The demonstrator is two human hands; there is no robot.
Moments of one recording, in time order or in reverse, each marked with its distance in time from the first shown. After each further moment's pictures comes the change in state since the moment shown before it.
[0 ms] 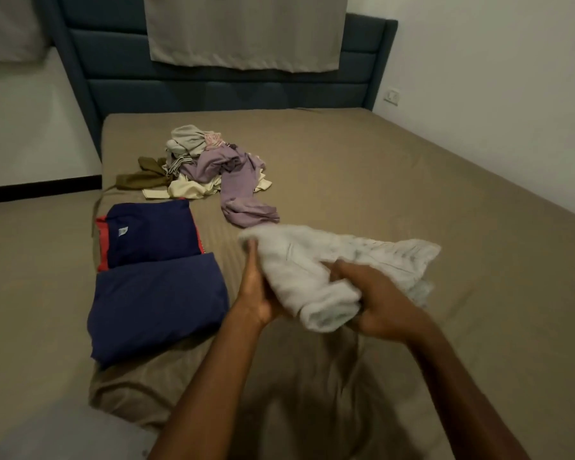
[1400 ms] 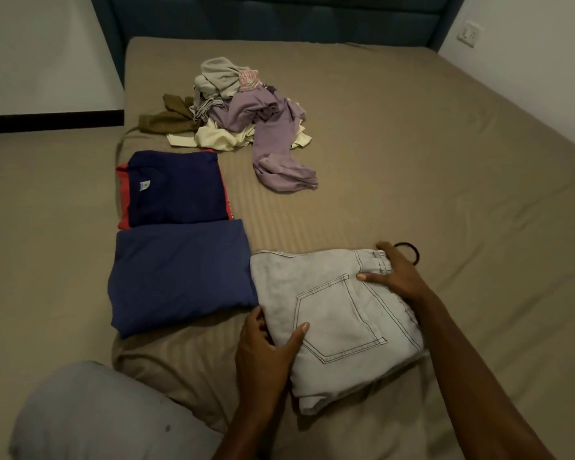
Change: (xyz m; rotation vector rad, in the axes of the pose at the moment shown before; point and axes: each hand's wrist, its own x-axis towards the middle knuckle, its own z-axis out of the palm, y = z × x) left_hand -0.017 -0.089 -0.139 1.077 0.667 0.476; right_hand 0.062 0.205 0.074 0.093 -0.072 0.726
